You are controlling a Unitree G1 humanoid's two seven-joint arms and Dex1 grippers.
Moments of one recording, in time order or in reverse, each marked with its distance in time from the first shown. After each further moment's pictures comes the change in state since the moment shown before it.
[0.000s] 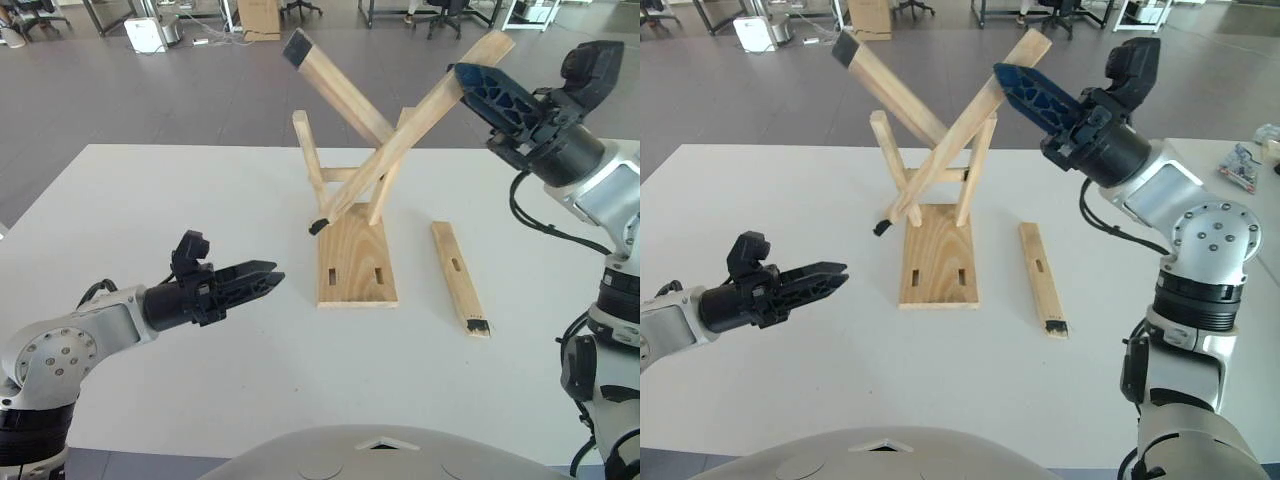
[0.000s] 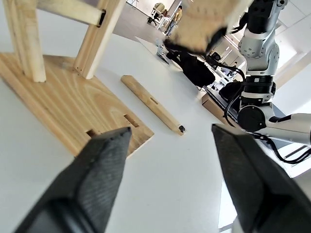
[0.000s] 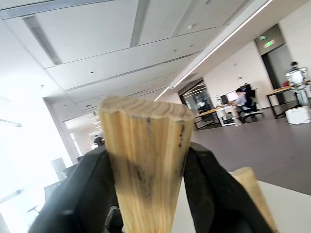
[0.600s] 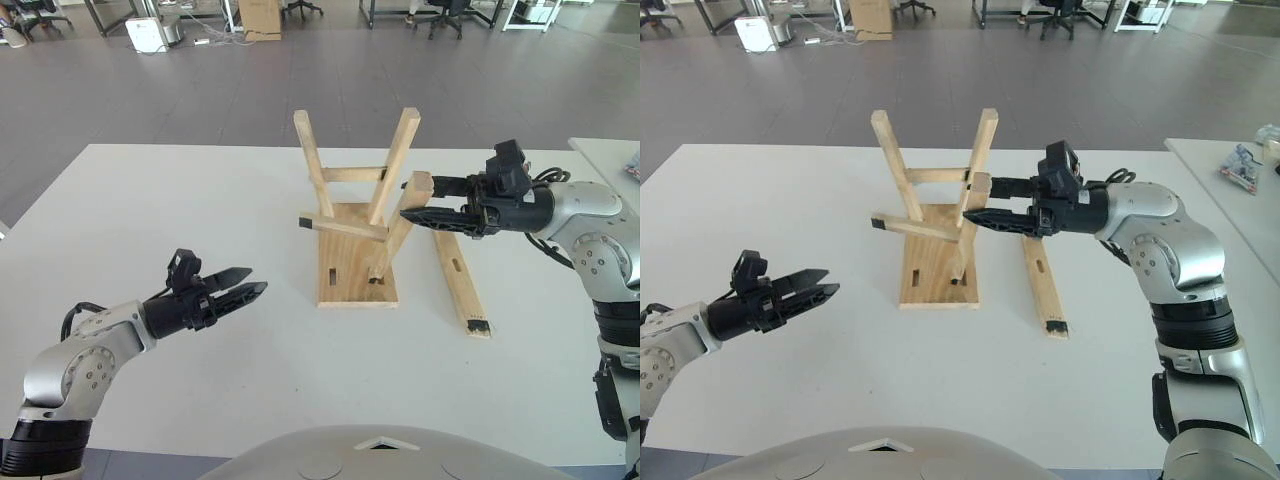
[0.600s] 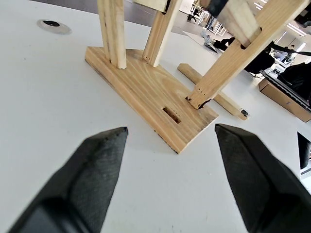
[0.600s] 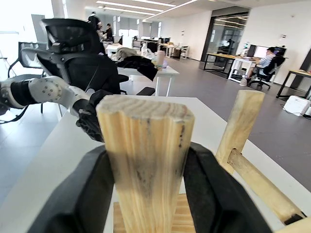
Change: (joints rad) left arm 0.074 -0.087 -0.048 0.128 0.437 -0.281 -0.155; right arm 0.132 -0.152 0.290 0.014 -0.792 -0.434 0.712
